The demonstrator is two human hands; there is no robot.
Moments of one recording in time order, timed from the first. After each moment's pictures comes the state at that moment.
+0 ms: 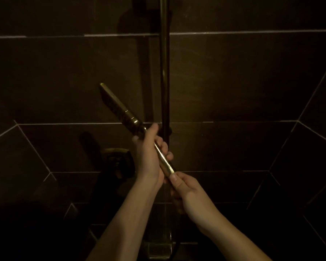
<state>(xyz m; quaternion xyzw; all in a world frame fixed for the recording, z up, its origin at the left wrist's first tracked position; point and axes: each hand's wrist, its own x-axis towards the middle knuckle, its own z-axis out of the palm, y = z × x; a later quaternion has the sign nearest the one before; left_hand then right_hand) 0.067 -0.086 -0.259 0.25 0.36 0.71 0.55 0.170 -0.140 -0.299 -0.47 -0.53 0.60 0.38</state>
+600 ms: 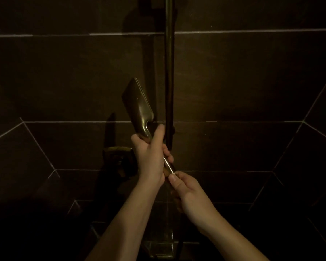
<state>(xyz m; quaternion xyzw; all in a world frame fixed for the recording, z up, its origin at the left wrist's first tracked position) 0.063 -0.089 -0.262 0.30 0.42 0.71 0.48 0.162 -0.144 -0.301 -0.47 -0.54 0.58 0.38</state>
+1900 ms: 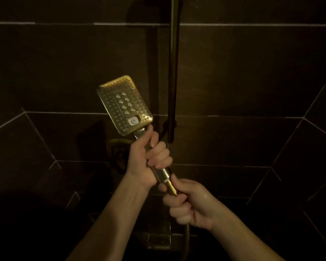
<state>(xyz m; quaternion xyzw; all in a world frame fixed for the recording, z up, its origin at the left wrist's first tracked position) 0.029 -0.104 -0.276 0.20 0.22 0.61 0.73 0.172 -0.144 -0.316 -0.24 -0.32 0.88 0.25</state>
